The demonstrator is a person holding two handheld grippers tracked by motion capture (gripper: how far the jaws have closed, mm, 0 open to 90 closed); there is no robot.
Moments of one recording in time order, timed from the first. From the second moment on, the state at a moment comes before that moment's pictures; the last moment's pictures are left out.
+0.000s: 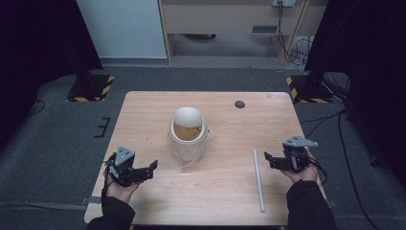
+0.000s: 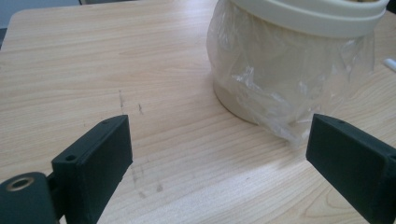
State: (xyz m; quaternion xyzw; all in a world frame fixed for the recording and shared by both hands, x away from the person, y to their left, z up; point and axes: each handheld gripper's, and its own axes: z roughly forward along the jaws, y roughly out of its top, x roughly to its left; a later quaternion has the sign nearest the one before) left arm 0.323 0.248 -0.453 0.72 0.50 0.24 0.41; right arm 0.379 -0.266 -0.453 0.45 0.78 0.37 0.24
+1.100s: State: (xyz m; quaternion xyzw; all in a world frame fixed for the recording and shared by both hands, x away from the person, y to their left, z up) left arm 0.323 0.258 -0.468 0.71 0.53 0.25 0.38; right arm 0.363 -0.238 -0.493 0.43 0.83 0.31 0.14
